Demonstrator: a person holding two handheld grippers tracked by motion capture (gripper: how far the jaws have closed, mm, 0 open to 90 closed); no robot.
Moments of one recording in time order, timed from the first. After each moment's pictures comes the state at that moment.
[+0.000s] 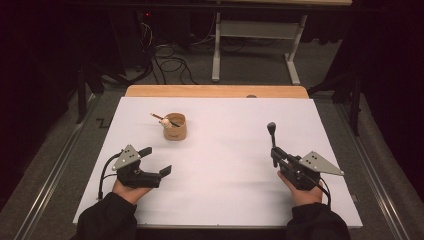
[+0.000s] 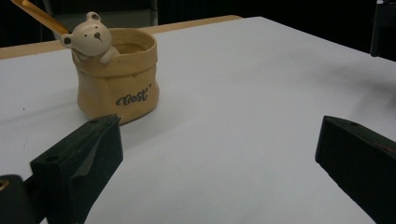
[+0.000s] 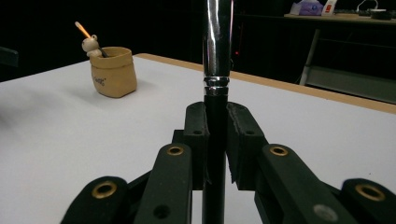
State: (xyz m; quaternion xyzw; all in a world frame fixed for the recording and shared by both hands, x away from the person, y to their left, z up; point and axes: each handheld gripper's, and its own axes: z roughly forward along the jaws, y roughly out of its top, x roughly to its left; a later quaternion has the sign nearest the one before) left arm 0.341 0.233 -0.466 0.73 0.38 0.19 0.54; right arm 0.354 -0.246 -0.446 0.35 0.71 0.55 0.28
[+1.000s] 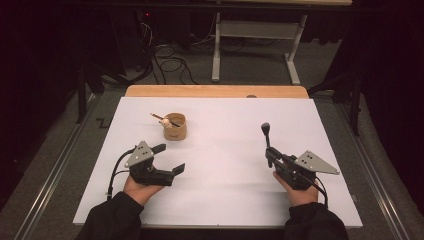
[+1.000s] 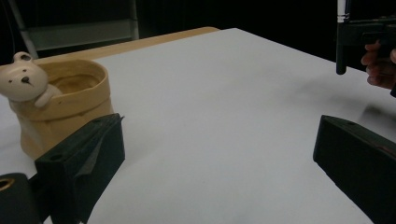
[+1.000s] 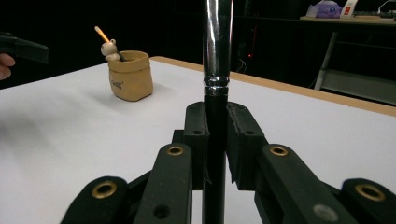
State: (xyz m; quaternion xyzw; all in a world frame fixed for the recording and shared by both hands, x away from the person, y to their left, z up) left arm 0.347 0.196 -0.448 0.73 0.34 0.18 0.56; right arm 0.354 -0.235 -0.444 0.33 0.71 0.56 0.26
